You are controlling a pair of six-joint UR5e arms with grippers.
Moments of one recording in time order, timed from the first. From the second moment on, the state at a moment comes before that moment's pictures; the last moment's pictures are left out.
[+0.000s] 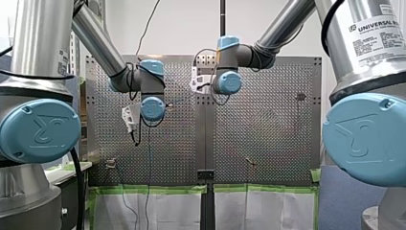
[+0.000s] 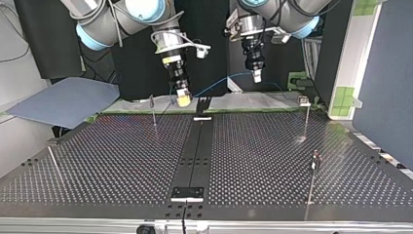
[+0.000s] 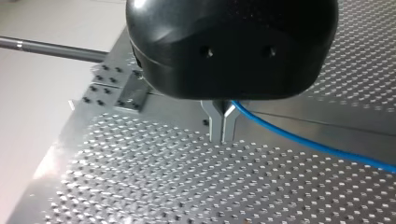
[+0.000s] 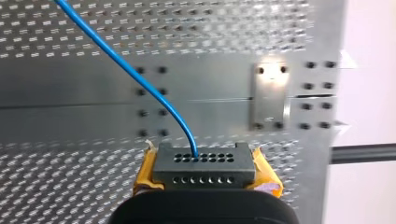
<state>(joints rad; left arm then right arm) -0.55 -1.66 -2.24 -2.32 -2.27 -1.79 2.37 -1.30 1.74 -0.55 1.73 1.57</state>
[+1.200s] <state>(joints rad) -0.43 -1.43 -2.00 -2.63 -2.28 -1.82 2.41 -1.26 1.49 -0.39 1.64 1.64</state>
